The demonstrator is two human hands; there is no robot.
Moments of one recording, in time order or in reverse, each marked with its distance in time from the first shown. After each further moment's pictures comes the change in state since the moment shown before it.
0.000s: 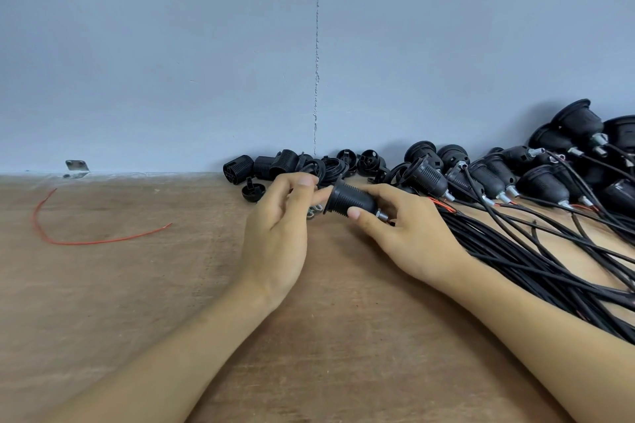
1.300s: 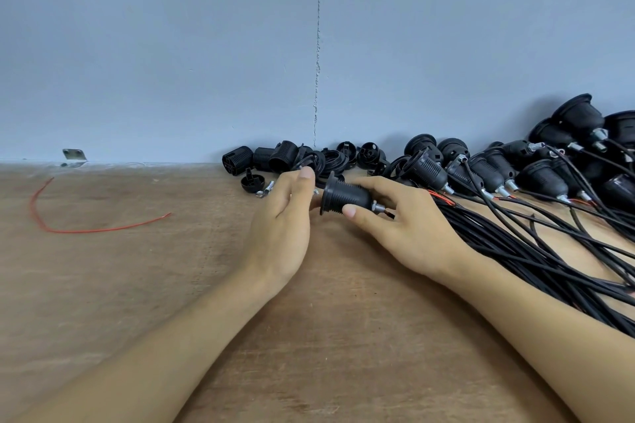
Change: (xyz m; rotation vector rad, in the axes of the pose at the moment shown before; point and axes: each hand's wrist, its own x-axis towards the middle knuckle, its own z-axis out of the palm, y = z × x) left_hand 0.000 -0.001 0.000 0.115 -0.035 -0.104; right_hand -0.002 -0.006 -0.004 0.051 -0.079 -0.065
